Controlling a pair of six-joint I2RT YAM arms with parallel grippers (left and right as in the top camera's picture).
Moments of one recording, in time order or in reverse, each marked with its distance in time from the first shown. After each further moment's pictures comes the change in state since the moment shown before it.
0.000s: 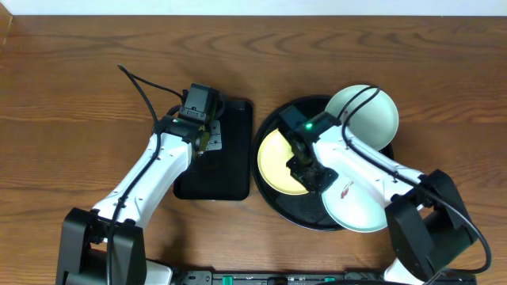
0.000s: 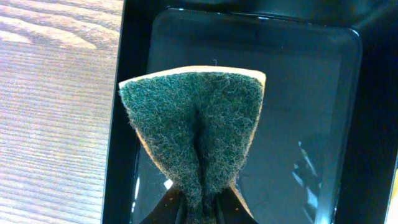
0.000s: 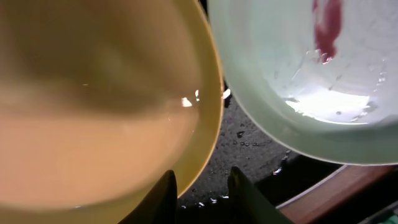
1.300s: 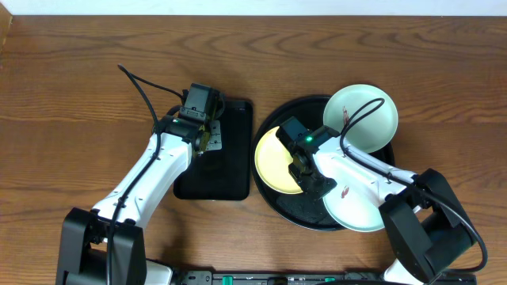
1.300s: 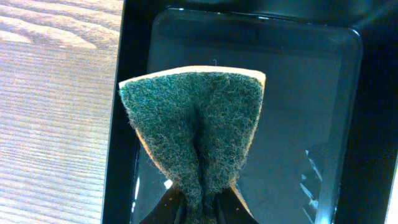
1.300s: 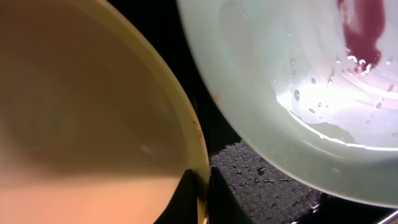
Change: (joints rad) left arm 0.000 0.000 0.000 0.000 0.000 0.000; right arm 0.005 -0.004 -0.128 0.173 0.047 0.146
